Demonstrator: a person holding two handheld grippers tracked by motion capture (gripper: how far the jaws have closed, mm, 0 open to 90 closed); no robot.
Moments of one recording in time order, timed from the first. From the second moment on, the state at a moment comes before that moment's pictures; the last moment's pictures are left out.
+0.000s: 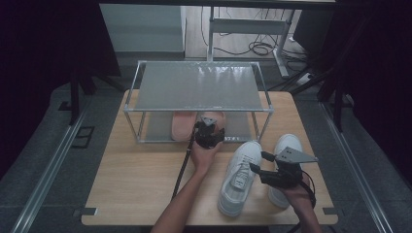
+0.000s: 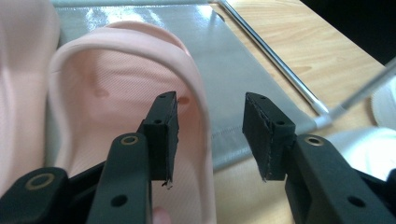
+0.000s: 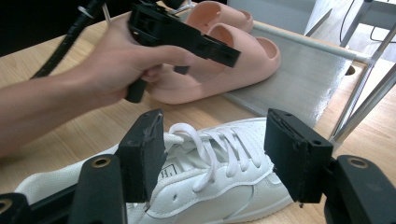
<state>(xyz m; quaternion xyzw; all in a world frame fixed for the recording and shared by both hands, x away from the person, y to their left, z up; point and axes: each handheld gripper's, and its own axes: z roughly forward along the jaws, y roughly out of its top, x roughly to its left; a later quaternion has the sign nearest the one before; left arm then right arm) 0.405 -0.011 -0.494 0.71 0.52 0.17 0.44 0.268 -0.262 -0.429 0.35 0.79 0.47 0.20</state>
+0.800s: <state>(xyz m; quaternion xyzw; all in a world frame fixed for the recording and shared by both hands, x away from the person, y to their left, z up) 0.335 0.050 -0.486 0.77 0.43 0.15 0.44 0.268 -0.257 -0.431 0.35 0.79 0.46 0.20</state>
